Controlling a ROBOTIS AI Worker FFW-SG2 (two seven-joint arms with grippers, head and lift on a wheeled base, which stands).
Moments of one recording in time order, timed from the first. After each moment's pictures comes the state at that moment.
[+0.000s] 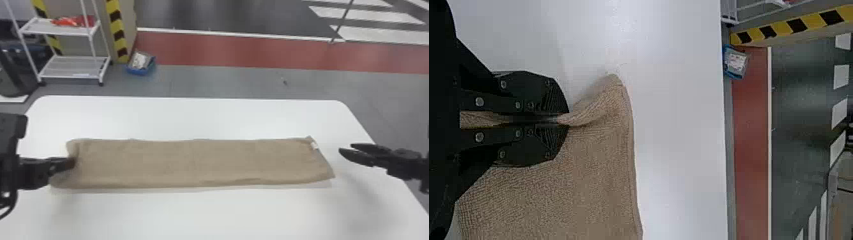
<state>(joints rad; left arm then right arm) 0.00 0.30 0.17 -1.87 0.06 1.07 -0.43 -0.18 -0.39 -0.56 -1.34 0.14 0.56 1.25</state>
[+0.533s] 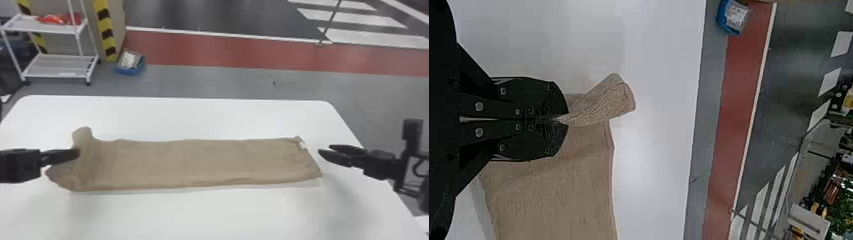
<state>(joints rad) -0.01 0.30 0.23 -2.04 0.31 1.30 -0.44 -0.15 -0.36 -0.54 -1.40 0.11 0.61 1.25</state>
